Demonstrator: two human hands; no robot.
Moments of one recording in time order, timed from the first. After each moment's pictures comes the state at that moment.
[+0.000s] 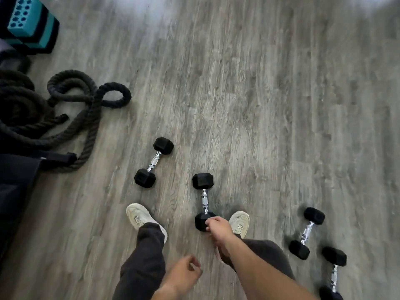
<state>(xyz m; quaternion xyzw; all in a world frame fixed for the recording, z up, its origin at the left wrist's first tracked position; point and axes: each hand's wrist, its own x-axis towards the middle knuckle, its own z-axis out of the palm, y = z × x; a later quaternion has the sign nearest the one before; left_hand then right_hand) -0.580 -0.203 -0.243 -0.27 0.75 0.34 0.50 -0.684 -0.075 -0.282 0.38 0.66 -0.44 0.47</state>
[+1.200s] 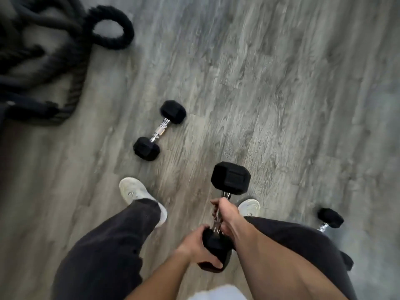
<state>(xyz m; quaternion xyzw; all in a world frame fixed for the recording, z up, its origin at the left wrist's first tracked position) -0.626 -0.249 -0.403 -0.22 0.64 0.43 0.59 -0.720 -0.146 -0.437 0.57 0.54 -0.46 0.42</state>
